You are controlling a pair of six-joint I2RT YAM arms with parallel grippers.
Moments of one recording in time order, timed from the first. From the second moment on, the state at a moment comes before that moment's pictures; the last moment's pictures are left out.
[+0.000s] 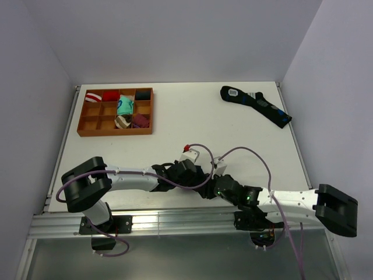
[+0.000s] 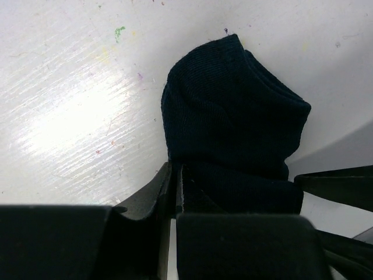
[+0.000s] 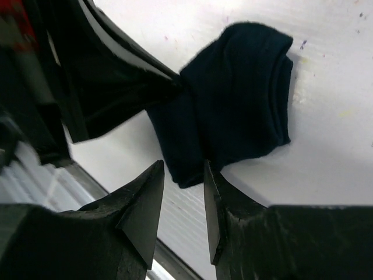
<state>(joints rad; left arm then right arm) -1.16 1.63 0.81 -0.10 -0.36 -0.55 1.10 0.89 0.13 0.26 0.25 0.76</state>
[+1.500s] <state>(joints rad) -1.13 1.61 0.83 -0.14 -0.24 -0.49 1.26 1.19 0.14 0.60 0.41 0.60</state>
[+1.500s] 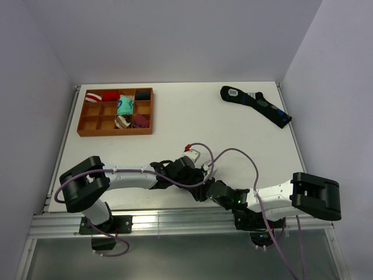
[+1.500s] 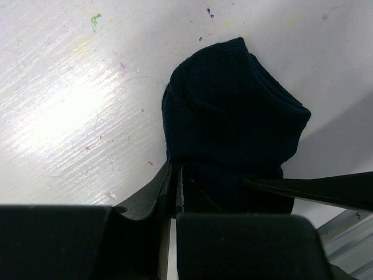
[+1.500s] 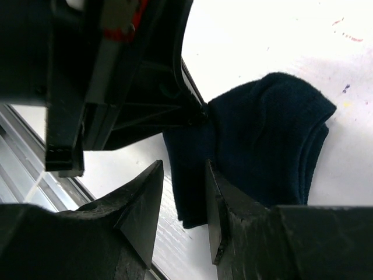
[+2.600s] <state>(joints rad) -1.11 1.61 0.86 -0.17 -0.21 -0.60 1.30 1.27 0.15 0.54 0.51 0.86</state>
